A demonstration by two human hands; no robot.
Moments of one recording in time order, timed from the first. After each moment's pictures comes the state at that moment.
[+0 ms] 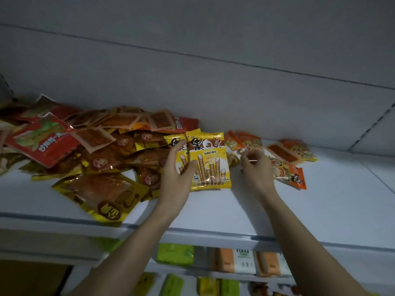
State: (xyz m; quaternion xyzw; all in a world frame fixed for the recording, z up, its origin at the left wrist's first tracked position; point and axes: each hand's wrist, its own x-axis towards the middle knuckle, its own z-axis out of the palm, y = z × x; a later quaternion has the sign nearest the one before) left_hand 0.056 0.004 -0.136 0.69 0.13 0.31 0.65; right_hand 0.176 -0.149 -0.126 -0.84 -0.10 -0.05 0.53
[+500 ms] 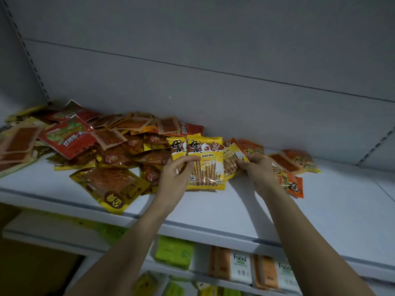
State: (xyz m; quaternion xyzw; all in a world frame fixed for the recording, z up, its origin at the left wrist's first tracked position) left_hand 0.046 0.004 -0.141 0.72 0.15 0.29 0.61; right_hand 0.211 -0.158 -0.130 -0.78 -0.06 0.12 0.61
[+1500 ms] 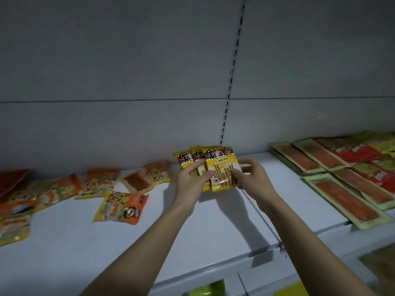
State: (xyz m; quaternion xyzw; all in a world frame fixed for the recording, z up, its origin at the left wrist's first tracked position) left_hand 0.285 -0.368 -0.103 0.64 0.08 0.12 0.75; right_hand 0.301 -0.529 -0.073 -0.80 0.00 -0.03 0.60
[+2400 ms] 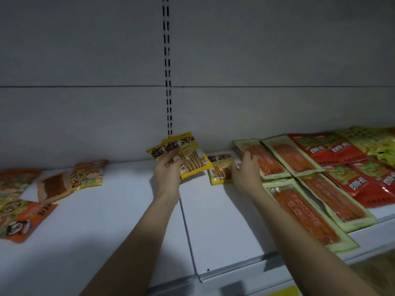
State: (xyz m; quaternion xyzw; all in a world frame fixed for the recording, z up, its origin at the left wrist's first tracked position) left_hand 0.393 -0.508 -0.120 0.54 0.20 0.19 0.80; right_hand 0.446 -0.693 -0.126 -0.92 0.01 -0.13 0.36
